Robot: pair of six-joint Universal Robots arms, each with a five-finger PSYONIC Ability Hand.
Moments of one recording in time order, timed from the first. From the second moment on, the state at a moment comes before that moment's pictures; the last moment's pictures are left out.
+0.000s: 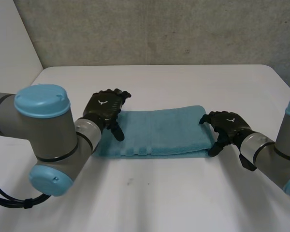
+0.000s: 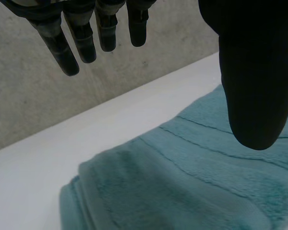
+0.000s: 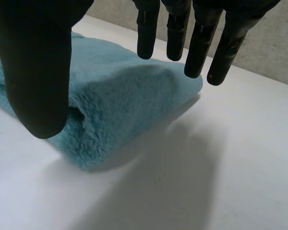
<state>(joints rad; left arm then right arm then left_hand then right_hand) 4.16 -2.07 -1.42 3.27 -1.59 3.22 1.77 -1.07 1.65 -0.18 1.21 2.96 0.20 0.21 0.22 0.21 0.05 0.33 0.38 0.39 0.39 0.20</state>
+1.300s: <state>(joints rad) 4.14 -2.04 -1.33 3.21 -1.66 3.06 2.14 -1.09 1.25 -0.09 1.39 3.09 0.20 0.21 0.22 0.21 0.05 0.22 0.23 0.22 0.24 0.07</state>
